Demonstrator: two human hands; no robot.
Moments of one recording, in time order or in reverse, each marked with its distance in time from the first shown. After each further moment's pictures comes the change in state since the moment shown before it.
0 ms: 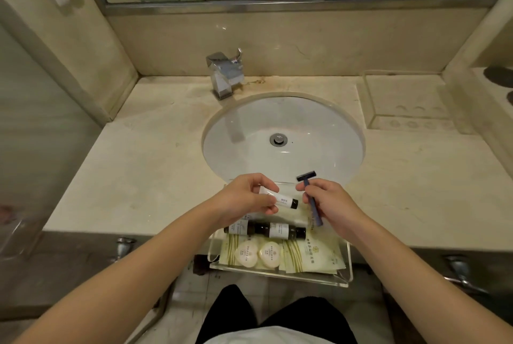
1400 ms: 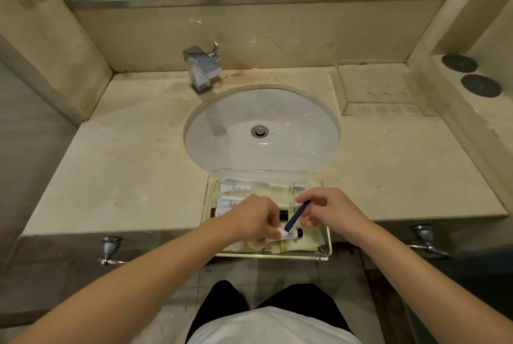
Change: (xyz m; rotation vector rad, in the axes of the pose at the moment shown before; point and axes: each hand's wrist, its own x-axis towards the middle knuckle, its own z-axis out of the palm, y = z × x) left_hand -0.012 -0.014 0.056 0.921 -0.205 0.075; right_hand -0.052 0.022 -0.029 -0.187 -0.034 0.012
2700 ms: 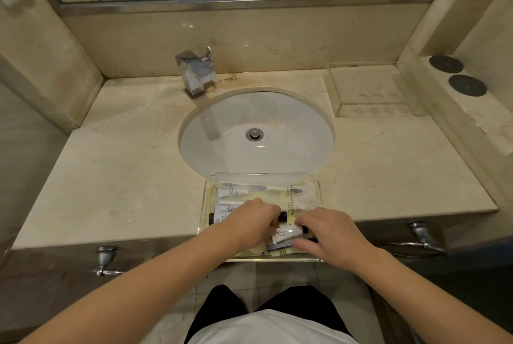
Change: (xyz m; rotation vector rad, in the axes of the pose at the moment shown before) left_hand 0.005 -0.007 0.003 0.388 0.108 0.096; right_hand -0.010 0.033 0.013 -1.030 0.046 -0.532
